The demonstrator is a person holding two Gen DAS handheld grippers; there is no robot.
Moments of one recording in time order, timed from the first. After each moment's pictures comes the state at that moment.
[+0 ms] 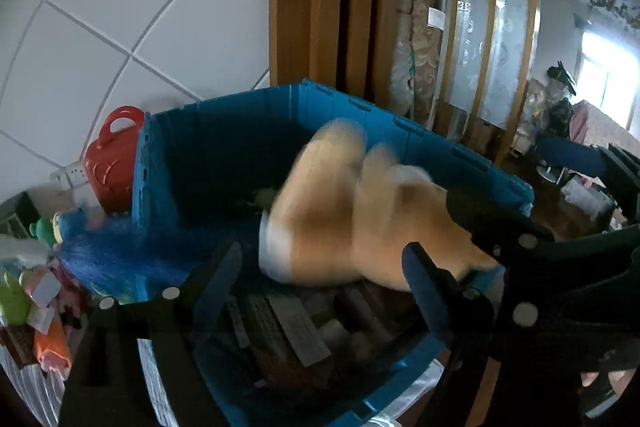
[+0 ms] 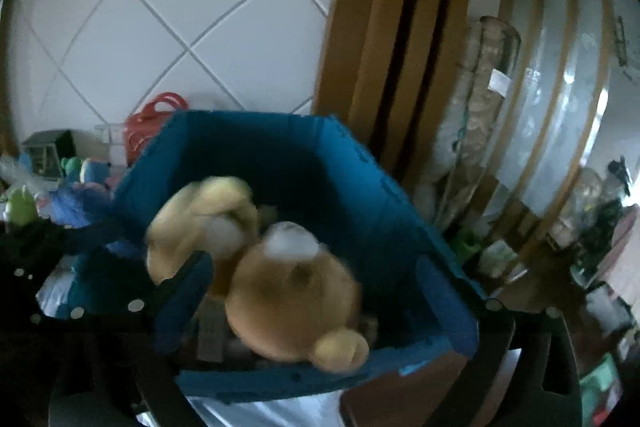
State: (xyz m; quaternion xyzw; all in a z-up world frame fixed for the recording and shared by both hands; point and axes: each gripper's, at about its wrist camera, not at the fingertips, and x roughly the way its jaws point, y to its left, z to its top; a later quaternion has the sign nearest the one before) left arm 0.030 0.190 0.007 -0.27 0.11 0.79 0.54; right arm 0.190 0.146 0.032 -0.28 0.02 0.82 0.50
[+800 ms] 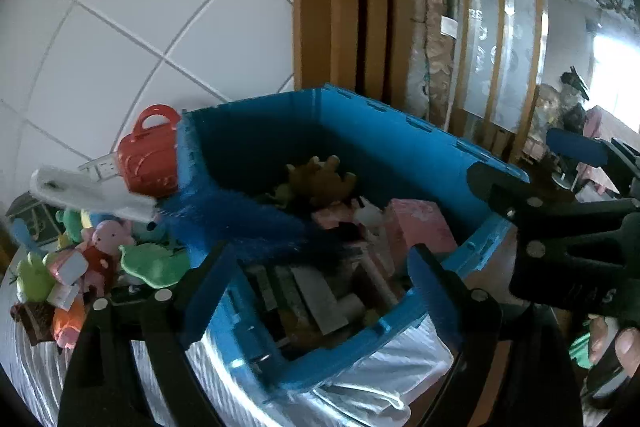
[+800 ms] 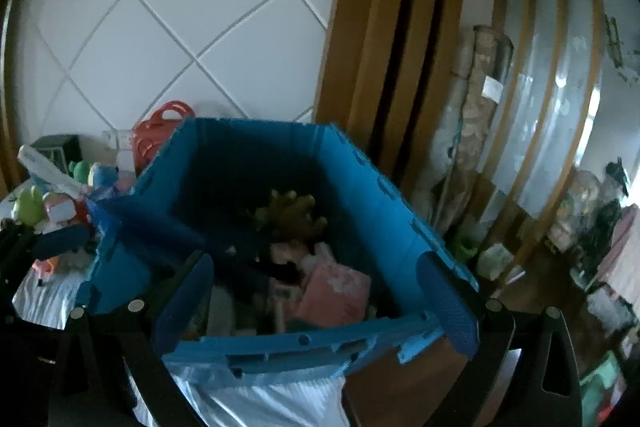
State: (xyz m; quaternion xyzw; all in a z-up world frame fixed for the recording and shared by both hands) left arm 0.049 0.125 0.011 -0.25 0.10 0.82 0.51; right arm 0.207 0.116 0.037 -0.26 0.01 0.82 0.50
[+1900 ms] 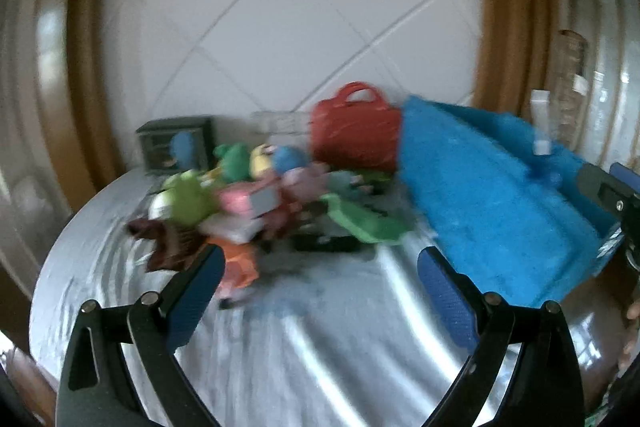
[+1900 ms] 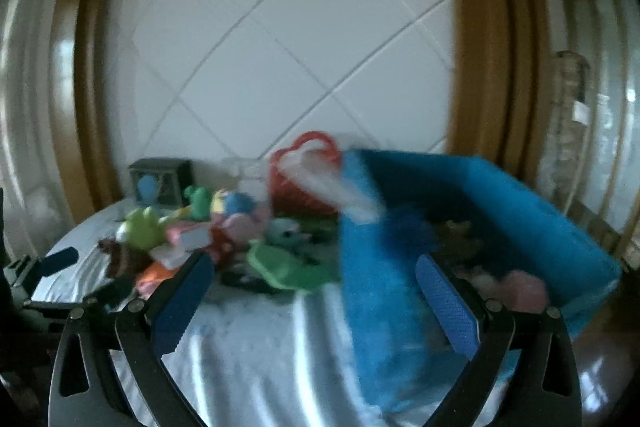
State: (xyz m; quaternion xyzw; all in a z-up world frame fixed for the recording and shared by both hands) left arm -0.116 -0.158 -0.061 -0.27 0.03 0.91 0.32; right arm 0.024 -0.039 -0.006 -0.20 0.03 0.90 0.38
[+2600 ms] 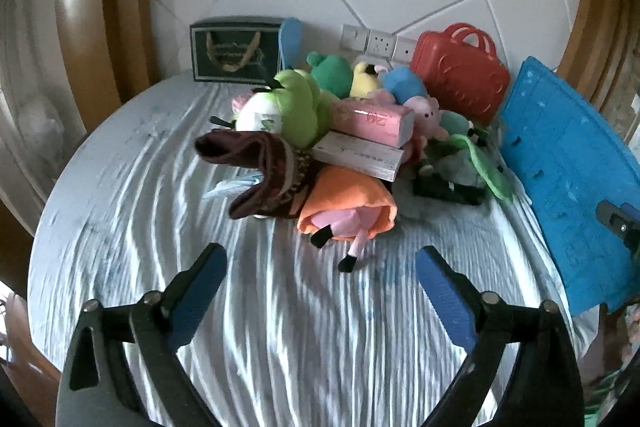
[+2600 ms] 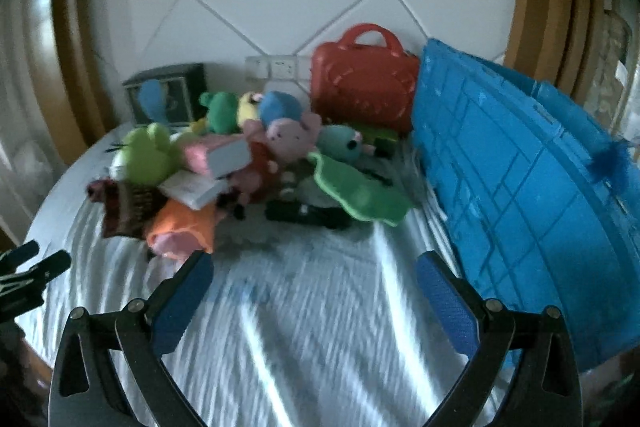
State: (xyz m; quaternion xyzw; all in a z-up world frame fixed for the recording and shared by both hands) left arm -0.289 -0.261 -0.179 -0.41 0.00 0.87 0.27; right arm -0.148 -0.026 -0.115 -0.35 0.09 0.85 0.39
